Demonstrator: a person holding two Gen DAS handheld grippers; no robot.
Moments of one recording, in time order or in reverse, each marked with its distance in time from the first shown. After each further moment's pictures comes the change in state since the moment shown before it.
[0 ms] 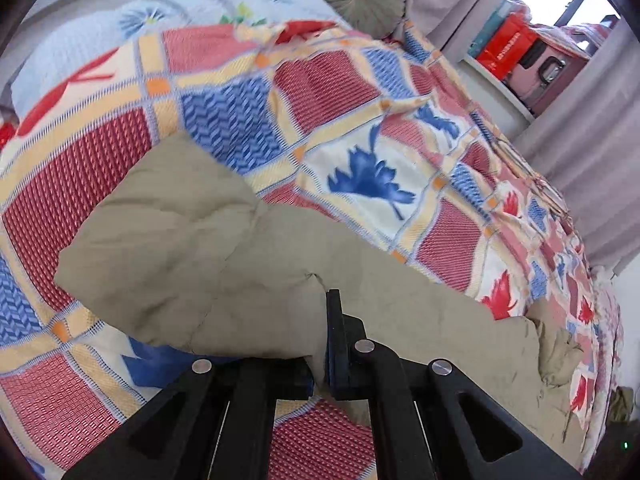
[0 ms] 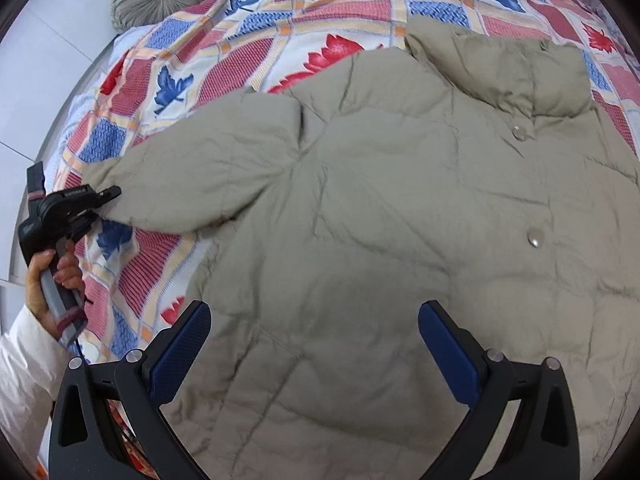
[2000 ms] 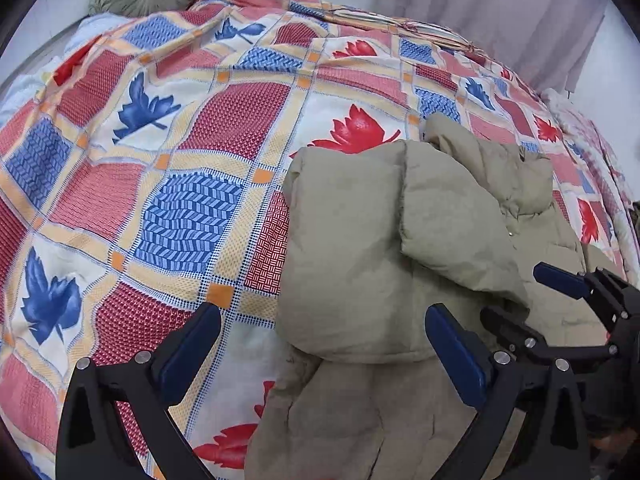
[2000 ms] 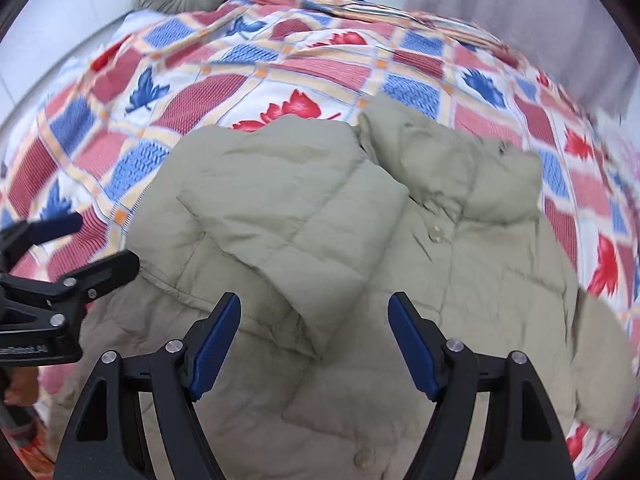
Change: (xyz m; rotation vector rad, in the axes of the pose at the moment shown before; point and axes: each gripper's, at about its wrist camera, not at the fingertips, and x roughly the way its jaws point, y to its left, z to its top) left arm 0.032 -0.182 -0.135 0.457 0.216 -0.034; right arm -0.010 0.000 0.014 -0.316 -0.100 -0.293
